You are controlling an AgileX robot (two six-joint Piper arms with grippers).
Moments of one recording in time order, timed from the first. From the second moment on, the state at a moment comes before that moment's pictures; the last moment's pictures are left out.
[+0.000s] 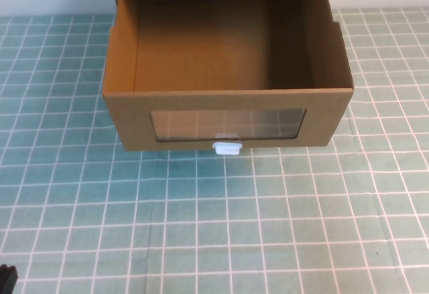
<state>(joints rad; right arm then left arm) 0.05 0.07 -0.37 -0.23 0.13 0.32 -0.19 -0.01 0.03 -0.03 0.37 0.08</state>
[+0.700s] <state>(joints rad) -0.04 -0.01 0.02 -0.23 0.25 0.32 -0.19 -0.01 0.03 -0.03 0.37 0.08</state>
